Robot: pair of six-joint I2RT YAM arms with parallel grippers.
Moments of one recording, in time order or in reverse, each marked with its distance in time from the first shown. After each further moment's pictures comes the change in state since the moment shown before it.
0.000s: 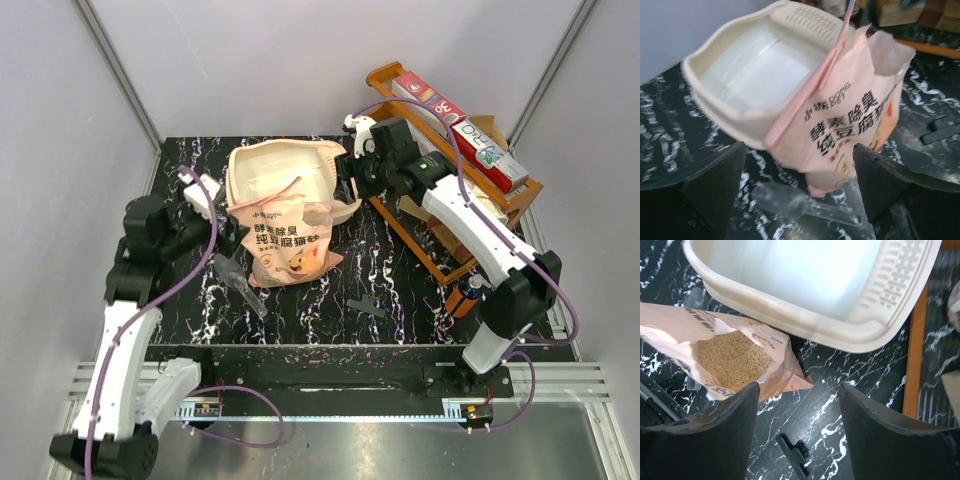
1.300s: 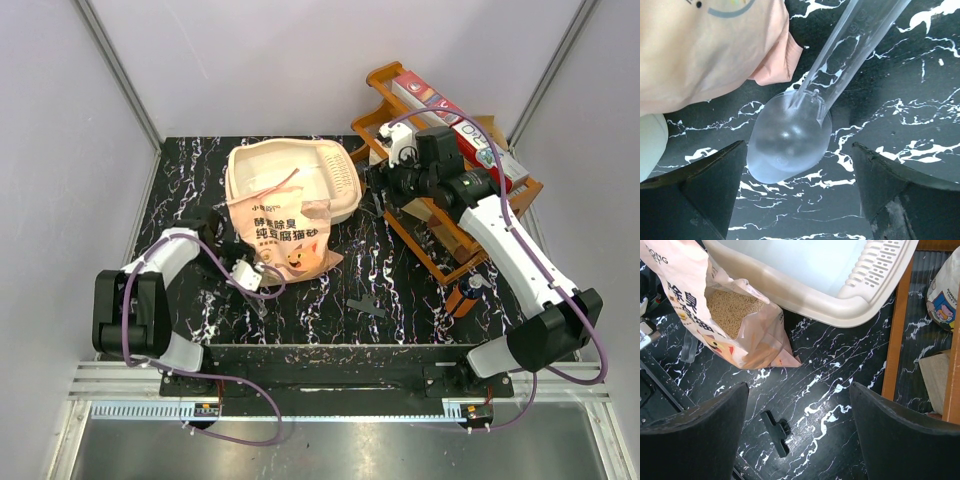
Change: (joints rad) left arm 0.045 0.603 -0.121 -0.422 -0.185 1.673; right arm -0.137 -0.252 -0.208 0.034 -0.170 -0.153
